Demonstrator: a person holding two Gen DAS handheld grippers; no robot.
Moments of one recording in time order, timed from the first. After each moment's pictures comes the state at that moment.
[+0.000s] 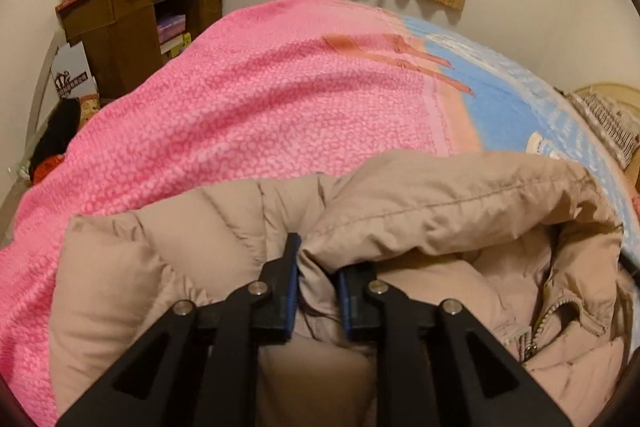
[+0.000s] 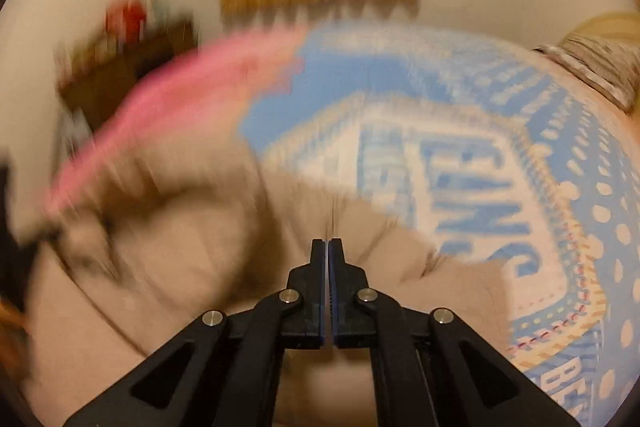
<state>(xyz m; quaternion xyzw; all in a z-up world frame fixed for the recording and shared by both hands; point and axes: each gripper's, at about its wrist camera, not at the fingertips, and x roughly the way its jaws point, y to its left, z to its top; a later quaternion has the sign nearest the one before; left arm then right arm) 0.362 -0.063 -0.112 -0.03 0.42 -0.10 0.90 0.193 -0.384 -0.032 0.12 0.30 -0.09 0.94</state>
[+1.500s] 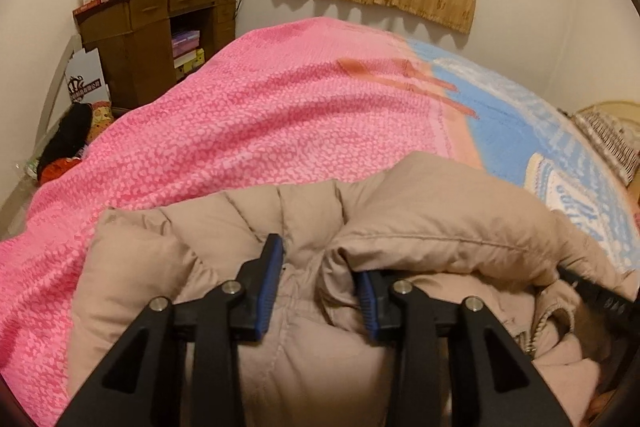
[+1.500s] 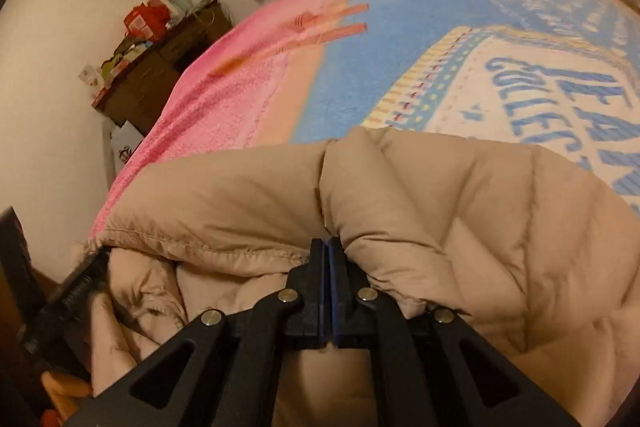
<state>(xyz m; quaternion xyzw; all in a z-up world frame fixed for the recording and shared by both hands) 0.349 -0.052 -0.107 -0.05 0.37 -0.09 0.92 0.280 -0.326 -0.104 0.18 0.41 0.01 0.89</state>
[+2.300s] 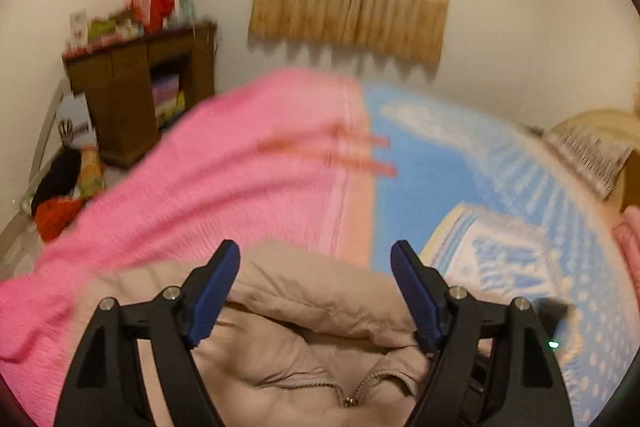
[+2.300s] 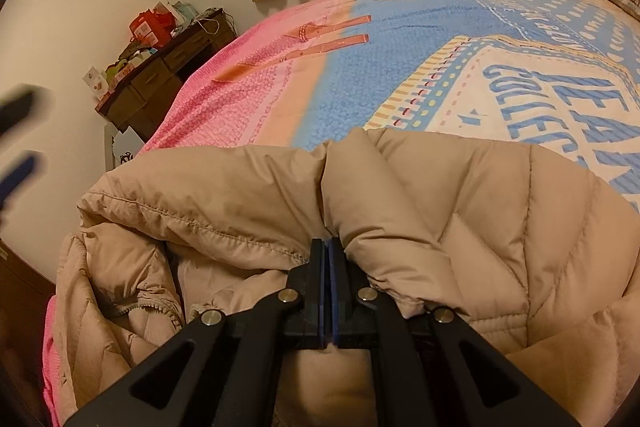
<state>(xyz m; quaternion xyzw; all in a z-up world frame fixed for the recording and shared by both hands) 0.333 -0.157 -0.025 -0.03 0.33 -0.10 0.94 0.276 -0.329 -0.107 0.19 0.39 0.02 0.90</state>
